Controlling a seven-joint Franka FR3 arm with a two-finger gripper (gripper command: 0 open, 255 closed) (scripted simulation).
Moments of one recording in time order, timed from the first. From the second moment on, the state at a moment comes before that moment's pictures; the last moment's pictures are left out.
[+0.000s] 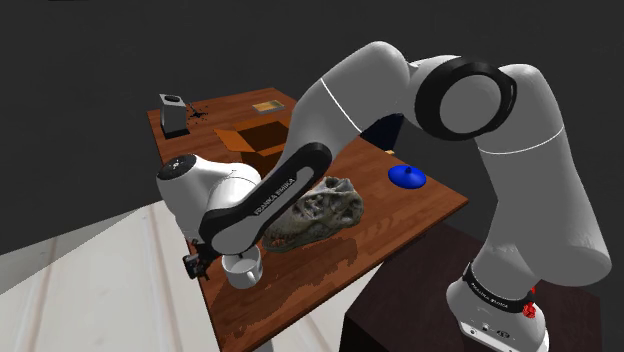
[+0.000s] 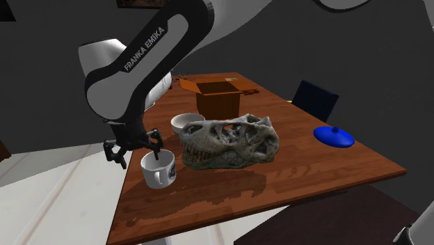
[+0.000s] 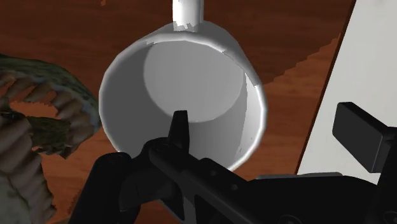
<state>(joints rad) 0.37 0.61 0.34 -1.70 -0.35 2.25 1.01</state>
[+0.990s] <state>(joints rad) 0.38 0.66 0.32 -1.69 -0.37 2.30 1.02</state>
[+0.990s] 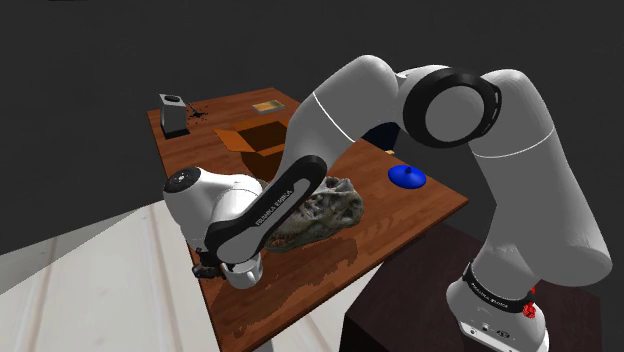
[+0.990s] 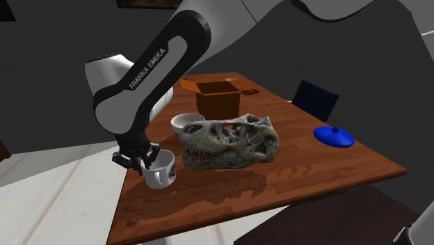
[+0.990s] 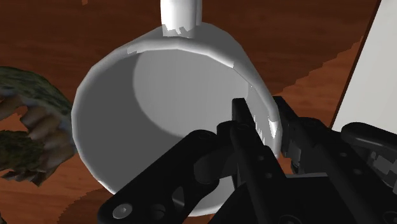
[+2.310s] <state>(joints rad) 0.36 0.56 0.35 -1.68 -0.32 2.19 0.99</state>
